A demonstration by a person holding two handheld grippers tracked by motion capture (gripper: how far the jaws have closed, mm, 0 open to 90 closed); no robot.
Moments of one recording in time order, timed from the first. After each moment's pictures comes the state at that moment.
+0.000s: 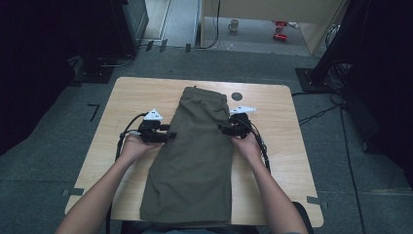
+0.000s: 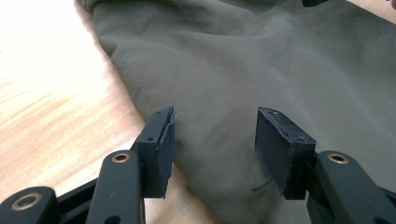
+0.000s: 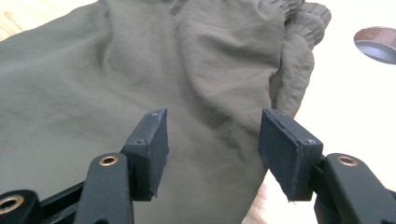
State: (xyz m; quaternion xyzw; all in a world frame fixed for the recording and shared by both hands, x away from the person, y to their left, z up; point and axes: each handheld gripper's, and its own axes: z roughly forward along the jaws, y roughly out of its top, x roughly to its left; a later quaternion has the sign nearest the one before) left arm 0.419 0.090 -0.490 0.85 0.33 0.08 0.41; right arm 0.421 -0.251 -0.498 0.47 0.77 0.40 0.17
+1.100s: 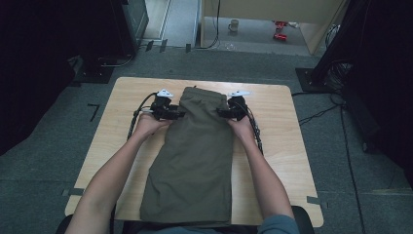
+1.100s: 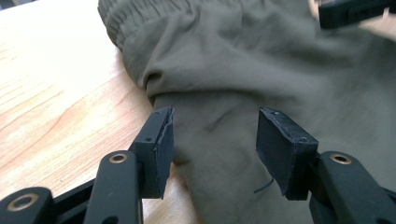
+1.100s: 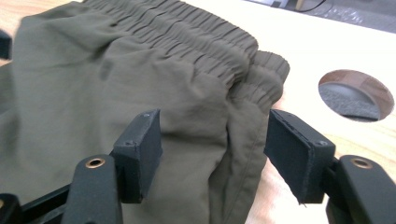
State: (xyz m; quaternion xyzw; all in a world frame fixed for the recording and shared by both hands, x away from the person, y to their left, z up) left arm 0.505 0.057 -0.490 0.84 0.35 0.09 0.40; right arm 0.488 -0.247 -0.497 0.50 0.75 0.39 0.19
